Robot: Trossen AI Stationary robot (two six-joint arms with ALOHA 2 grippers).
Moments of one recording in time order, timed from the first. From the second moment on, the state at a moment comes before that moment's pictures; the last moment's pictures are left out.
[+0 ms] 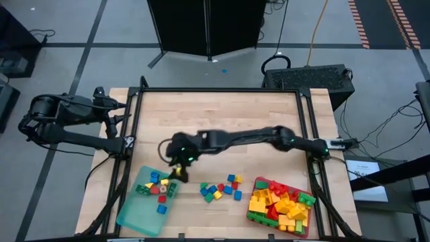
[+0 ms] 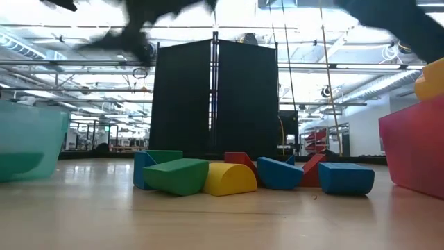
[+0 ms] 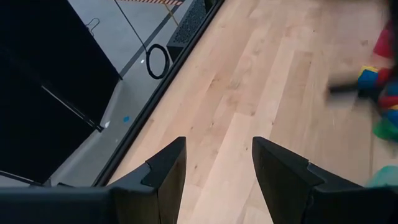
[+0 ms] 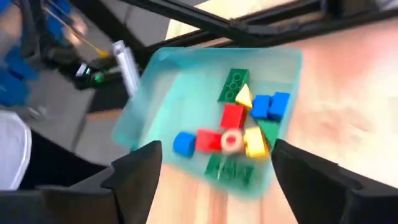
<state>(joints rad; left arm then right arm) -0.02 0.61 1.30 -1.39 -0.43 -0.15 0.08 2.43 2.35 -0.52 -0.38 0.37</state>
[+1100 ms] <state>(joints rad) -0.02 0.61 1.30 -1.41 -0.42 -0.15 0.25 2.29 1.89 -0.63 -0.06 0.01</state>
